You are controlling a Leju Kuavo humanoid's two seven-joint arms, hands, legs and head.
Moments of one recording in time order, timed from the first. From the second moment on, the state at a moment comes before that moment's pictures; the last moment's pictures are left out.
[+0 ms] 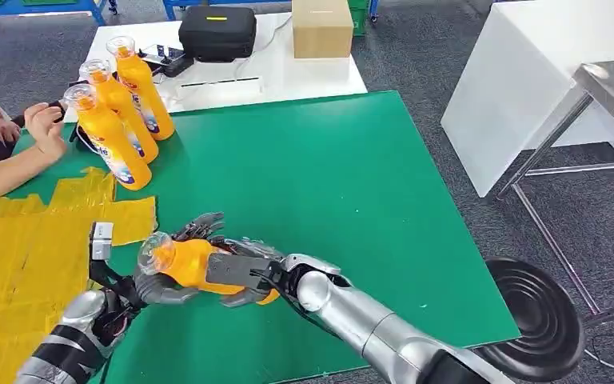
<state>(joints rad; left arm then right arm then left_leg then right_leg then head) -0.31 0.25 -0.42 -1.14 0.37 -0.69 -0.28 -0.62 0.21 0.91 -0.81 0.13 0.27 -0.11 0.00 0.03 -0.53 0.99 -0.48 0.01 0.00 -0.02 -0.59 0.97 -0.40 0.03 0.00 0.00</state>
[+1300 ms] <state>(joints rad) -0.26 0.19 -0.35 -1.18 0.42 -0.65 -0.26 -0.61 0.20 0.92 -0.80 0.15 0.25 -0.11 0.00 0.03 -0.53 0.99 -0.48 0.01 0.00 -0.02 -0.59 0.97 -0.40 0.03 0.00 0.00</state>
